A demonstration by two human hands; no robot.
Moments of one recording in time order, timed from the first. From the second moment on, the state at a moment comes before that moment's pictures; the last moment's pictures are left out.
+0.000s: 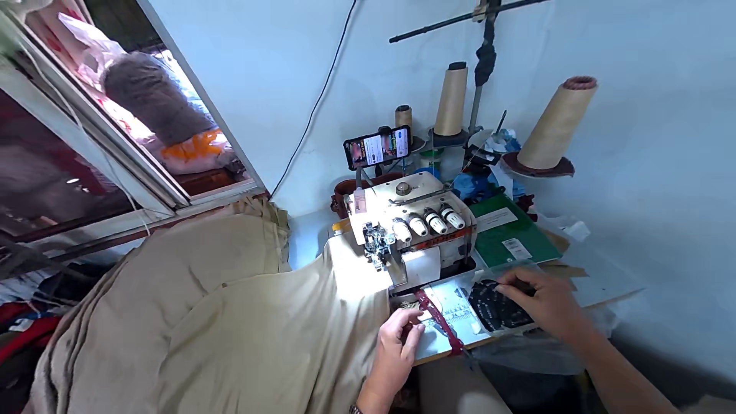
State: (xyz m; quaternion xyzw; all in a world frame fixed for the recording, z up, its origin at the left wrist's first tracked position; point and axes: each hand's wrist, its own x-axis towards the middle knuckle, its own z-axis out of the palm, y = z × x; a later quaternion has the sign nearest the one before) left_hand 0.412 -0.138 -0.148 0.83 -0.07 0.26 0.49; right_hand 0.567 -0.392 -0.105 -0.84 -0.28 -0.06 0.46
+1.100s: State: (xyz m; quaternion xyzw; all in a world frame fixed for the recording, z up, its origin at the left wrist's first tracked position) left_hand 0.360 -0.162 -0.096 0.63 0.13 0.24 0.72; right_hand 0.441 -0.279 -0.112 -0.56 -0.17 0.16 0.80
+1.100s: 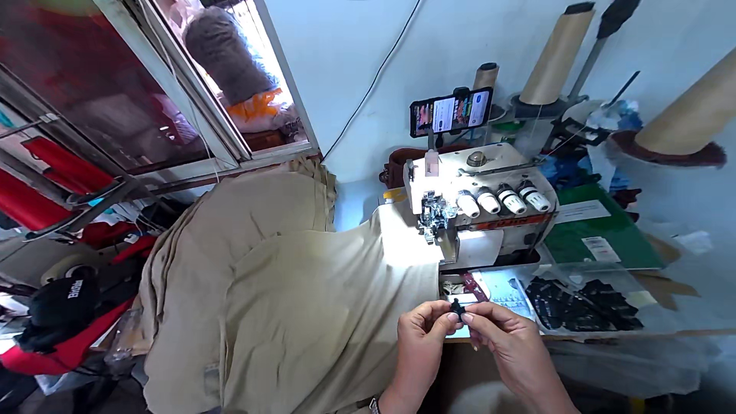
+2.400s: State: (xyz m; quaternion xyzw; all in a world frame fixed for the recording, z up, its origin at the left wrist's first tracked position) left_hand 0.359 -0.155 -0.107 0.63 0.11 0.25 0.73; right_hand 0.448 -0.276 -0.112 -0.58 -0.19 0.25 0.75
